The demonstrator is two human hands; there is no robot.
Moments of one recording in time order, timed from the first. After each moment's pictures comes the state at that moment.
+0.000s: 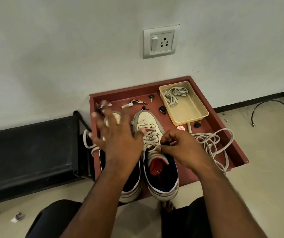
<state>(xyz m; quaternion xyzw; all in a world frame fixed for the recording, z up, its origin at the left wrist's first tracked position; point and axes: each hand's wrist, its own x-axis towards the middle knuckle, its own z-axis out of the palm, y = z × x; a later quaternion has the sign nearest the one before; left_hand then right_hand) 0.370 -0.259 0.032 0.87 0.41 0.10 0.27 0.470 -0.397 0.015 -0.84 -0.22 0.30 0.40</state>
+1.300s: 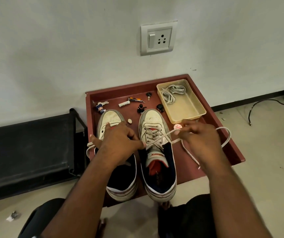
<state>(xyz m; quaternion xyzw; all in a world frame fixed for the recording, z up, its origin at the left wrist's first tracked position) 0.367 -0.242 0.024 0.82 0.37 -0.03 0.43 0.483 -0.414 0.021 -0.80 -0.06 0.20 0.56</state>
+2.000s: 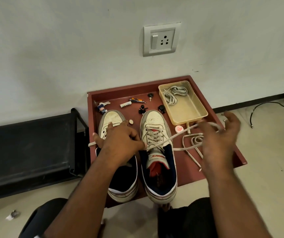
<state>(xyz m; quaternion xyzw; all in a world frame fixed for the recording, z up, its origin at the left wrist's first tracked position) 0.370 -0.245 0.026 0.84 0.39 -0.06 0.38 0.483 -0.415 0.032 -0.71 0.09 0.01 0.70</state>
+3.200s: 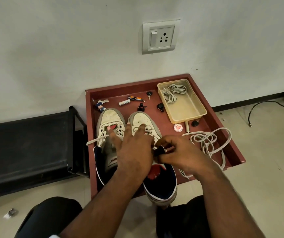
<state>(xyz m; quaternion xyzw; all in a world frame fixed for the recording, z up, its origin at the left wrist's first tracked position) 0.380 -0.293 0.019 0.95 0.28 -0.08 0.12 0.467 -0.407 0.016 -0.83 -0.23 0.39 0.34</state>
